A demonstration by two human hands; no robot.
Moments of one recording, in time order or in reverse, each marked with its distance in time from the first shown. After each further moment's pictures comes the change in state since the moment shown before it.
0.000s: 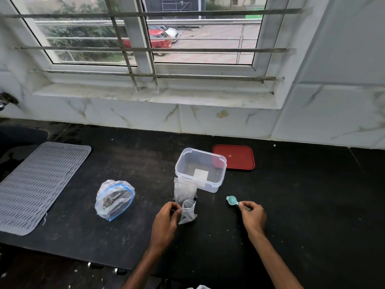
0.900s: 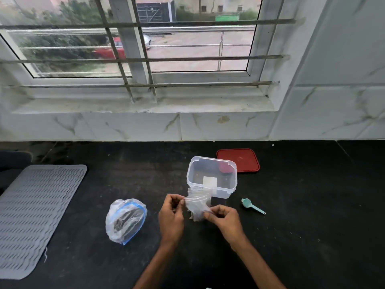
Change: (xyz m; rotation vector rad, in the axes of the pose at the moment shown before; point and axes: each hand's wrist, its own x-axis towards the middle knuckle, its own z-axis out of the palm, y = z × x) left_hand 0.046 0.017 -0.055 -0.336 0.134 -0.013; right_hand -0.111 -0.079 0.070 0.313 -0.492 -0.208
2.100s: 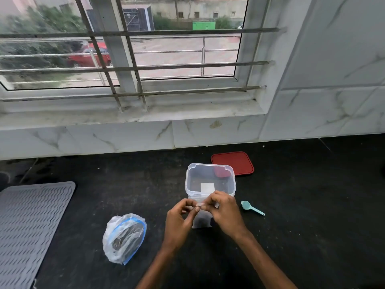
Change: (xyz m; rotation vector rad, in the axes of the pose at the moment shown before) left_hand 0.025 0.009 -0.008 0.000 -0.390 0.185; right_hand 0.020 -0.058 0.014 -0.591 0.159 -0.400
